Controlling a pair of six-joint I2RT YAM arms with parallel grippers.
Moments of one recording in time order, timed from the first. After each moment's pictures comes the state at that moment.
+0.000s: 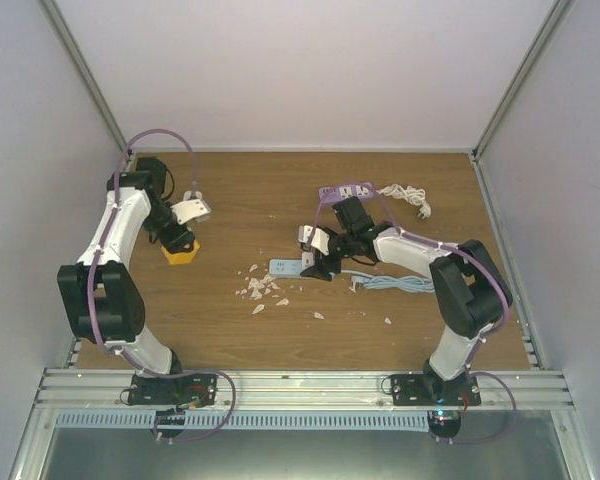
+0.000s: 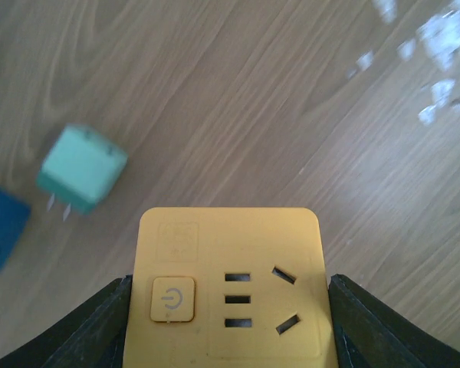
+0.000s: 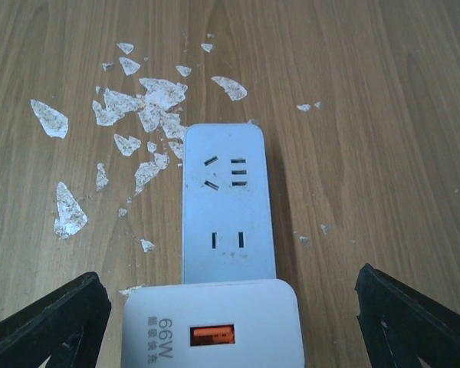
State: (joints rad) left arm 0.07 1.63 1.44 -1.23 0.19 1.00; right arm 0.54 1.77 1.06 -0.26 -0.61 -0.79
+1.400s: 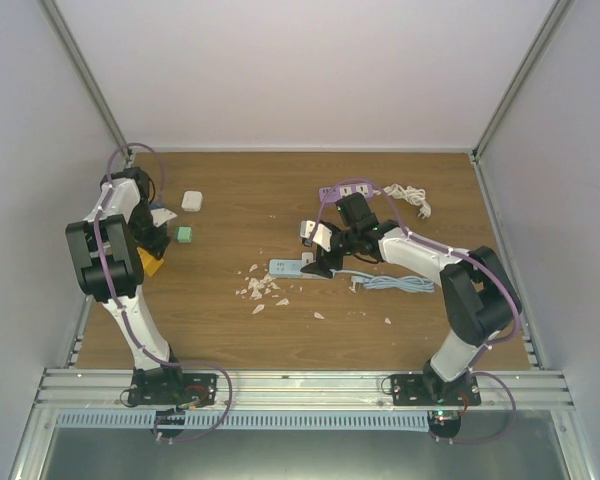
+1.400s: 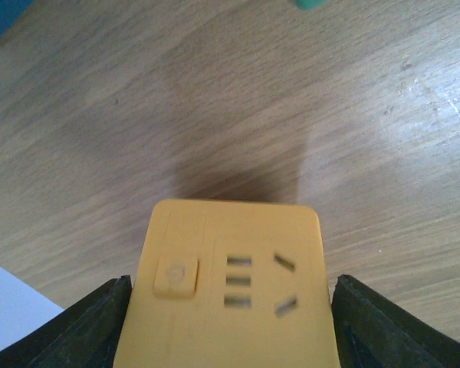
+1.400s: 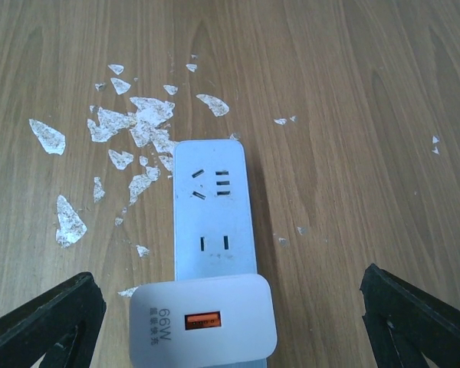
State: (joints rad) left arm 0.26 1.99 1.56 -1.20 -0.17 0.73; right arm 0.54 1.69 1.06 -0.27 -0.59 -0.76
